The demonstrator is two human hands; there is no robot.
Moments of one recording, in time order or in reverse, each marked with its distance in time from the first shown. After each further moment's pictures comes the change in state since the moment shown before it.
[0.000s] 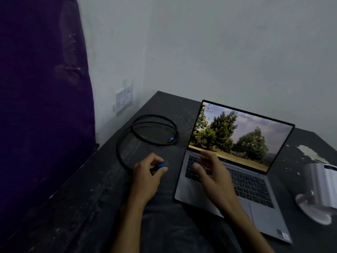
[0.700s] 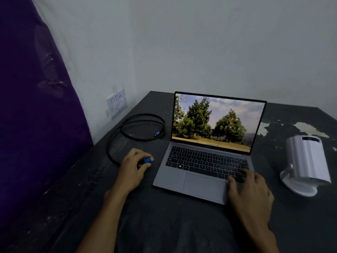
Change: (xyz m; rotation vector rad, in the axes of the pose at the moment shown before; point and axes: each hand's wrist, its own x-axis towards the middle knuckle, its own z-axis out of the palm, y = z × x) left_hand 0.000 -0.001 0.014 0.424 -0.123 0.190; right_hand -0.064 0.116 -0.093 -0.540 0.364 0.323
